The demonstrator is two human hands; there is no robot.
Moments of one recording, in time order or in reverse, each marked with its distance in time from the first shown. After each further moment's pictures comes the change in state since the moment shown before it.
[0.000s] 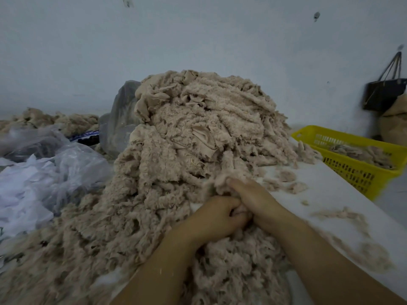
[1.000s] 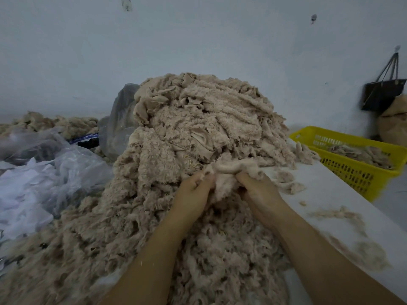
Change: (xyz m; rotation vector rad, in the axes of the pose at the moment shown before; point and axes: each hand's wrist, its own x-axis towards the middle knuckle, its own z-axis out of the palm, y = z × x) left_hand -0.006 -0.004 -0.026 -0.496 0.476 -0.240; right_hand 0.005 0.002 -0.011 0.296 0.011 -0.218
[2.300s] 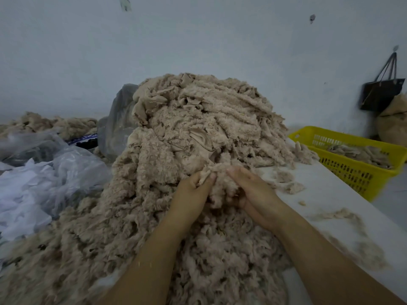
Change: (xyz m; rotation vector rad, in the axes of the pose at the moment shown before) left_hand 0.006 -0.003 0.001 -0.038 0.025 0.008; right_hand -0.010 -0.012 0.009 0.115 -0.150 0.163
